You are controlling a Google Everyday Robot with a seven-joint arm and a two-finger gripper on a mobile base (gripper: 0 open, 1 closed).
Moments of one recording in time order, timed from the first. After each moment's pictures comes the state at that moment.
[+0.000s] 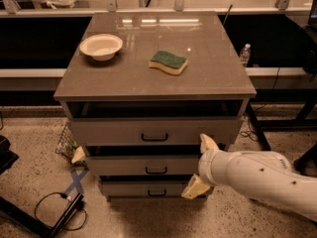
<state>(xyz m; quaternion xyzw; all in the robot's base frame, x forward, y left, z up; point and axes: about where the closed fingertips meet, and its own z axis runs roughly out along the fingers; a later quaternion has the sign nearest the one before) 0.481 -0.118 0.624 -0.57 0.75 -0.01 0.34</state>
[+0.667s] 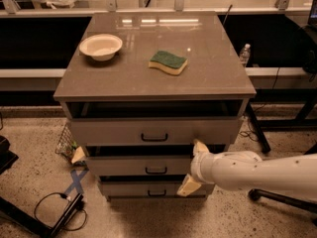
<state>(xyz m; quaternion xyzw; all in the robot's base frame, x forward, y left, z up) 0.522 -0.113 0.543 -0.56 0.76 -0.01 0.33</state>
